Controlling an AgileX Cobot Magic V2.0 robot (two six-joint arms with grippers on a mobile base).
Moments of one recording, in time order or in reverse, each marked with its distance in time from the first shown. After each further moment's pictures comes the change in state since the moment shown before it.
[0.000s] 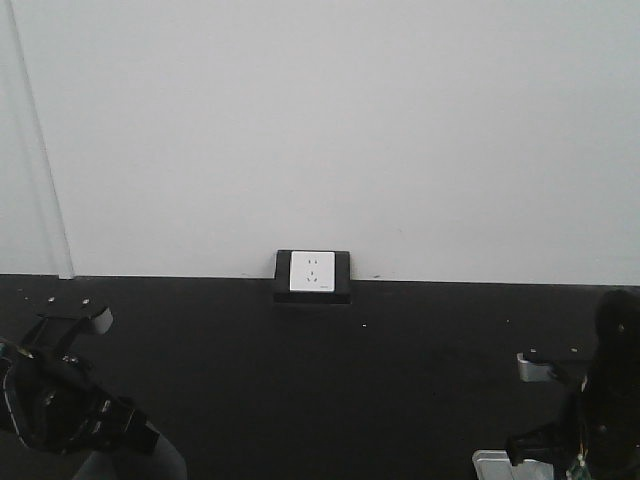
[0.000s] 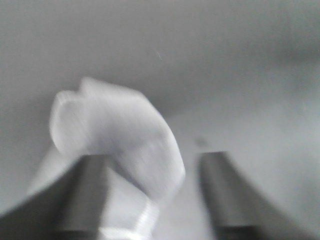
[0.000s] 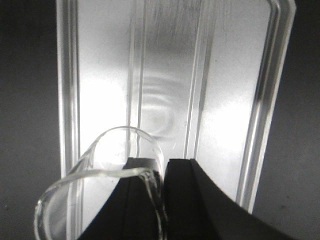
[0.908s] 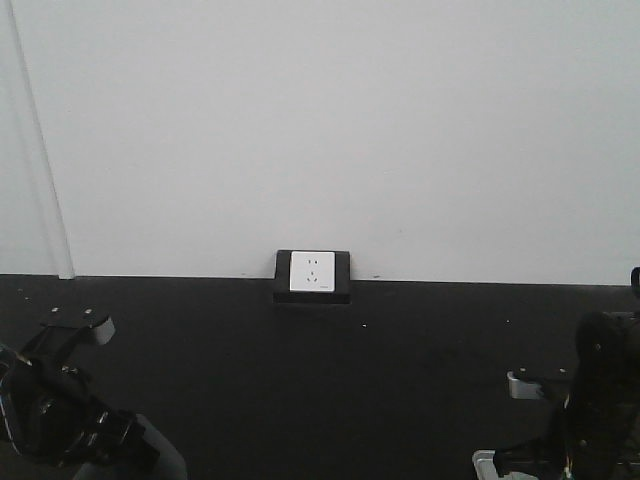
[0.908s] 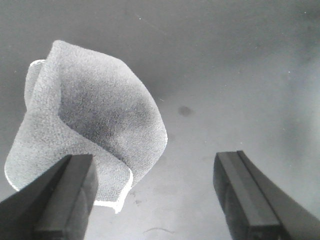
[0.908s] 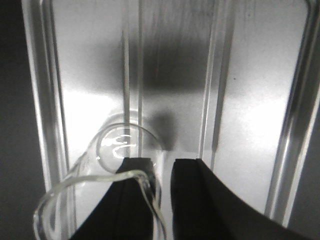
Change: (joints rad) left arm 0.000 -0.002 0.000 0.000 0.068 0.000; right arm -0.001 0.096 -0.006 0.019 -0.046 0.028
